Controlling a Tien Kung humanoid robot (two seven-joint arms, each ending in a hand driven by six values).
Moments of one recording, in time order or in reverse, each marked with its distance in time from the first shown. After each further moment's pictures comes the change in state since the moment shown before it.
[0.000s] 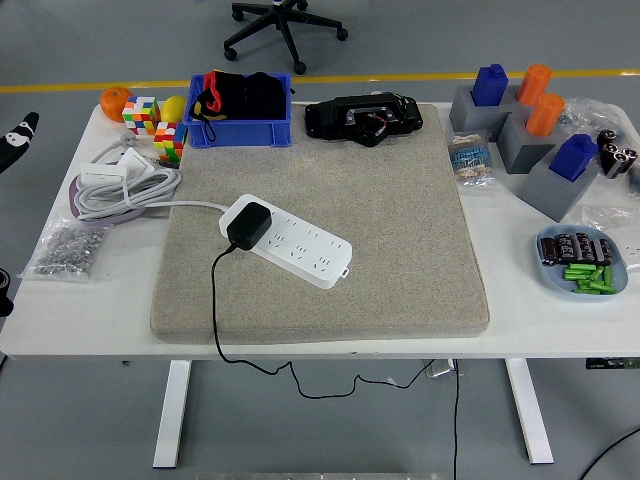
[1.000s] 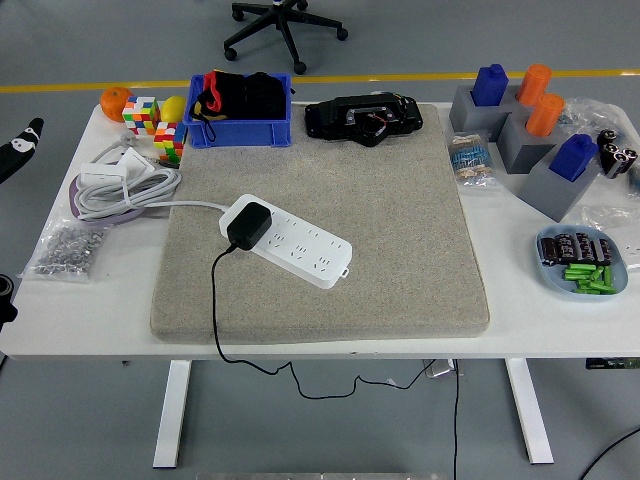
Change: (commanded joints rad) left arm 0.023 -0.013 -0.002 -0.036 0.005 -0.015 0.014; right arm -0.006 0.008 0.000 -0.006 -0.001 0.000 -0.001
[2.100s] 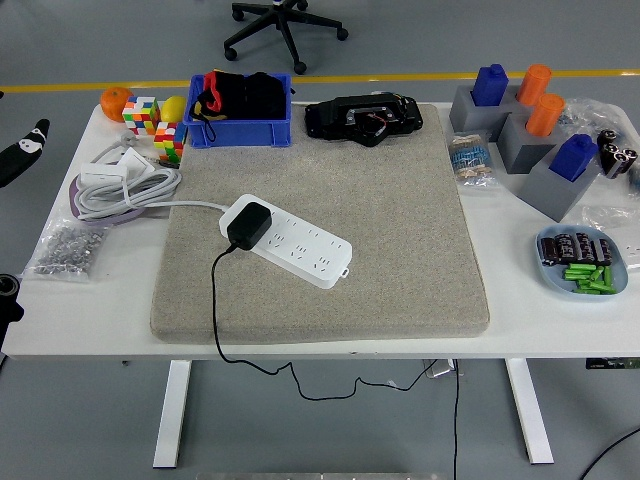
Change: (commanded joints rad) left arm 0.000 -0.016 0.007 -0.012 0.001 -0.009 0.010; right arm -0.003 0.005 0.005 0.000 0.000 0.000 -0.001
